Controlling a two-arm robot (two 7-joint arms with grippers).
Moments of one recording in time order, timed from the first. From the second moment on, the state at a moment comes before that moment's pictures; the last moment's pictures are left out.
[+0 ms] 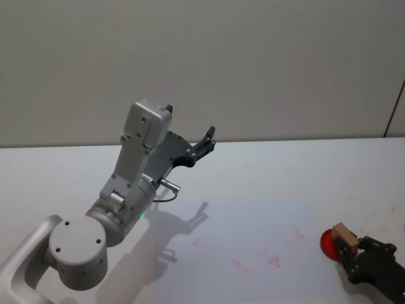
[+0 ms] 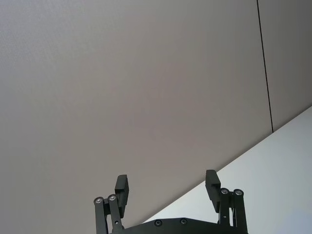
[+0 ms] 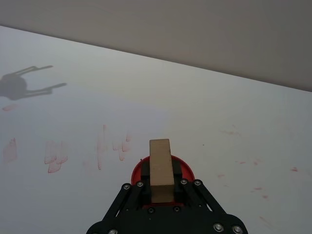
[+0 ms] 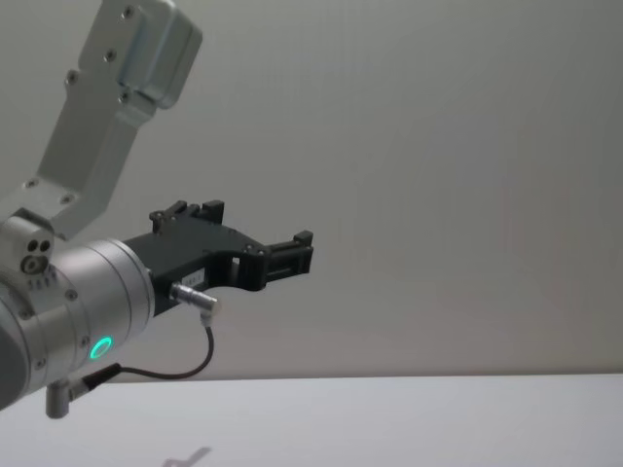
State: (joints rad) left arm -0.24 0.38 0.45 -1.63 -0.20 0.01 -0.01; right arm -0.18 0.43 -0.19 -1.58 0.26 -0.04 0.28
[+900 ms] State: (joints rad) left arm -0.24 0.38 0.45 -1.63 -0.20 0.01 -0.01; right arm -0.15 0.40 -0.20 -1.57 0.22 -0.07 0.23
